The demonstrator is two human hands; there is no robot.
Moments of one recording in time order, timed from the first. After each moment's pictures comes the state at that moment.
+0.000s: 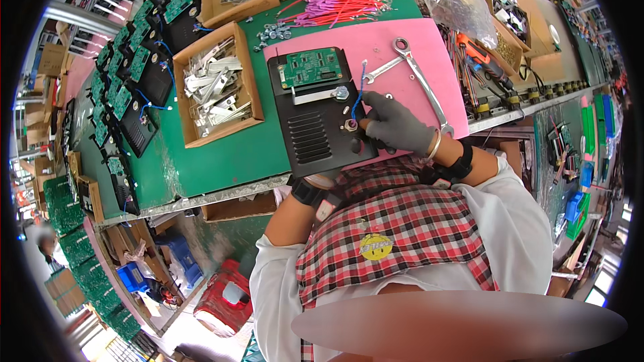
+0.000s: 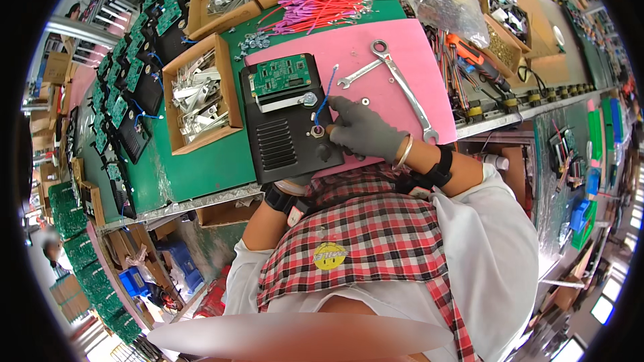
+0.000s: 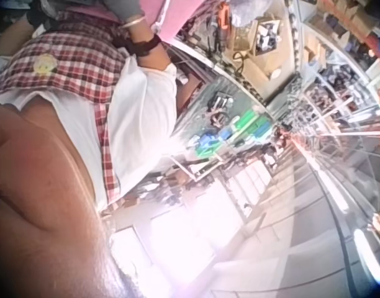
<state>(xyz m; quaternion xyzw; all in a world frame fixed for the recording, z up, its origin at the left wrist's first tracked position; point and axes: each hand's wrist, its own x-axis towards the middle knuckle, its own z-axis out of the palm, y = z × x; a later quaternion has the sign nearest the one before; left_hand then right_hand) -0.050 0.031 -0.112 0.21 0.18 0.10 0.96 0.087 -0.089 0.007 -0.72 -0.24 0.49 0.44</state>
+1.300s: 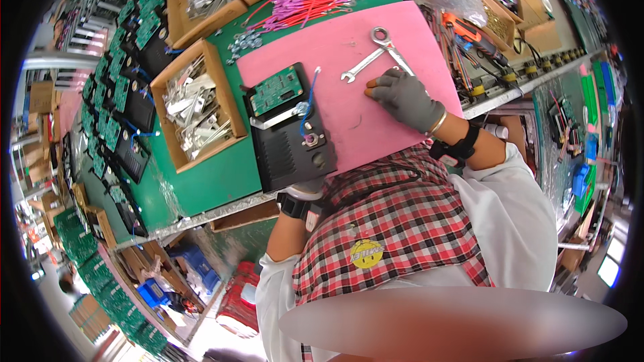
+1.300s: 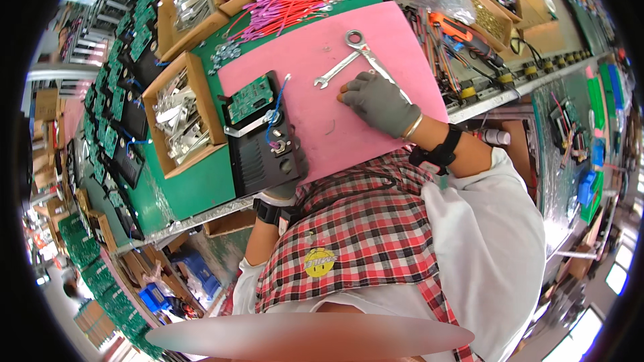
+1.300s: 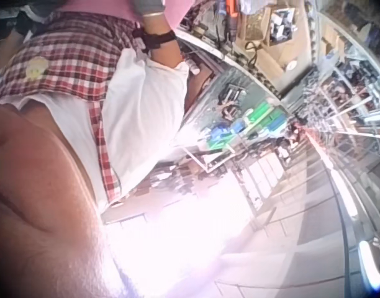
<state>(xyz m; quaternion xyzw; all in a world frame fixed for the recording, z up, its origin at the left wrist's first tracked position) -0.056 0.037 -0.122 0.09 0.18 0.06 0.98 0.146 -0.130 -0.056 -0.79 -0.59 0.00 0.19</state>
